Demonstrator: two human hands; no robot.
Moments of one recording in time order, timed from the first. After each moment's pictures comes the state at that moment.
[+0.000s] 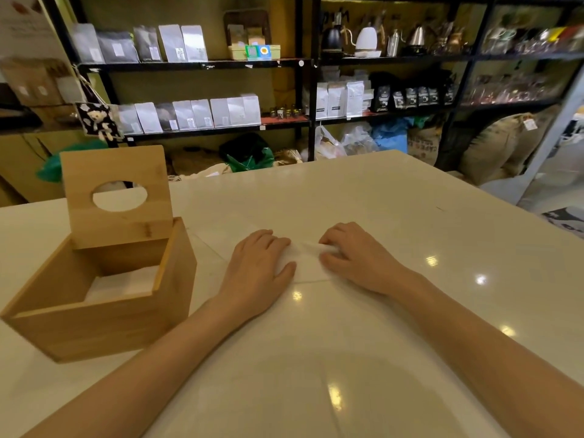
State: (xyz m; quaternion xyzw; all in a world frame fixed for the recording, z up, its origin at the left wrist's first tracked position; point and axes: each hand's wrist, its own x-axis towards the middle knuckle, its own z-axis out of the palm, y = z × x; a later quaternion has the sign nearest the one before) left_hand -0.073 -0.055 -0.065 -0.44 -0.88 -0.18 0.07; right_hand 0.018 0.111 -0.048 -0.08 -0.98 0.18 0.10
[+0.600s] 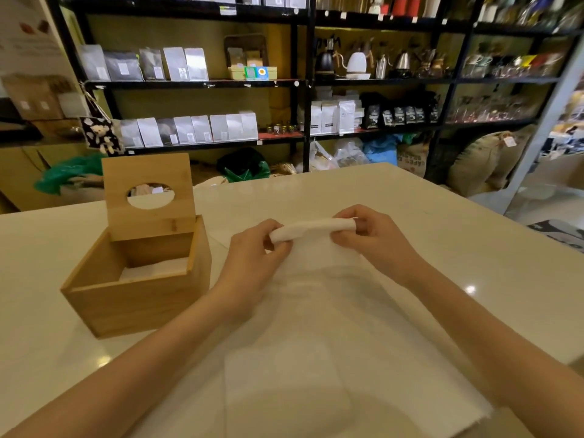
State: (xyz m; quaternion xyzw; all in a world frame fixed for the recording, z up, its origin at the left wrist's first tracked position) left_hand -0.035 -0.088 -0.019 -0.38 -0.79 -0.48 0.01; right_hand 0.061 0.081 -0.009 -0.11 -0.82 0.51 0.23
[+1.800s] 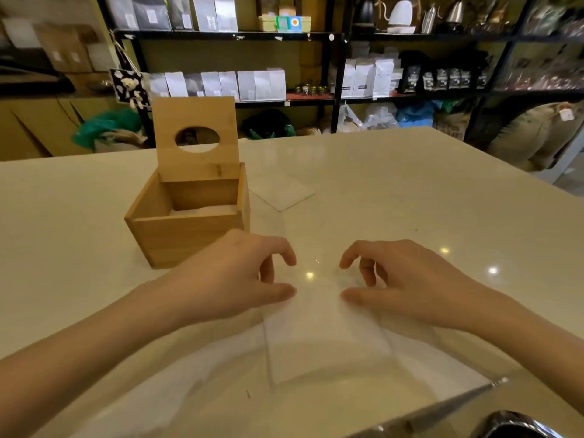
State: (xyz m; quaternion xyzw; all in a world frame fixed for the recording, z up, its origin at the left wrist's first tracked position) left_hand 0.008 -0.190 0.011 -0.45 -0.87 -0.16 -0.13; right_hand 0.116 0.000 -0.008 -0.04 -0.98 0.18 0.00
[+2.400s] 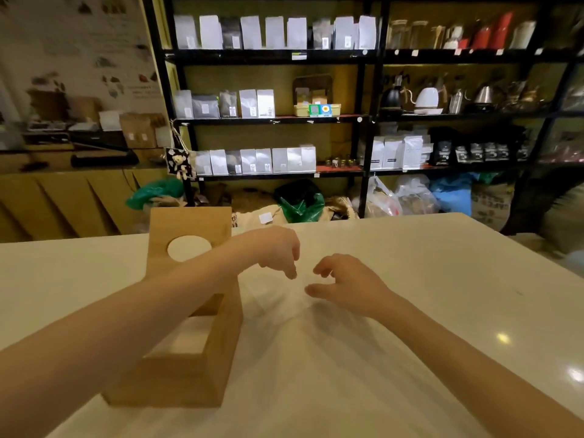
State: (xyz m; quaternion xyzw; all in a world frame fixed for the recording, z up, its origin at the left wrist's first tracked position) left_hand -0.147 -0.043 0.054 -0.36 -0.93 -0.01 -0.11; right_hand -0.065 0.071 0.000 -0.07 -0.97 0.23 0.07
